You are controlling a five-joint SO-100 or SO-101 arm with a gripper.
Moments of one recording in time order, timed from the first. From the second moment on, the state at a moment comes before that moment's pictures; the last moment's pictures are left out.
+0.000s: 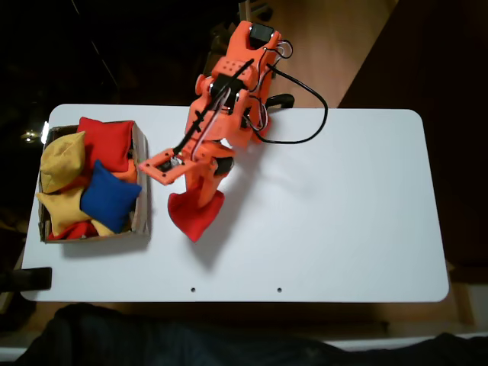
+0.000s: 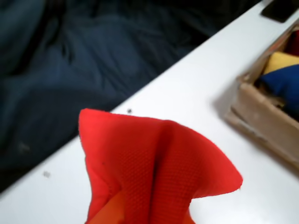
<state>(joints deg) 21.4 160.0 145.7 51.9 -69.0</state>
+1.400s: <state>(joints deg) 44.3 132.8 108.9 56.6 -40.7</state>
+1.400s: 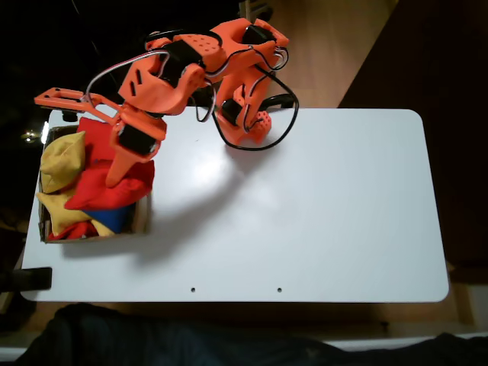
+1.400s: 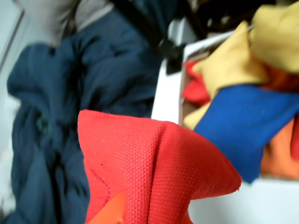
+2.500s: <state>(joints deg) 56.2 107.2 94.5 55.9 -31.9</state>
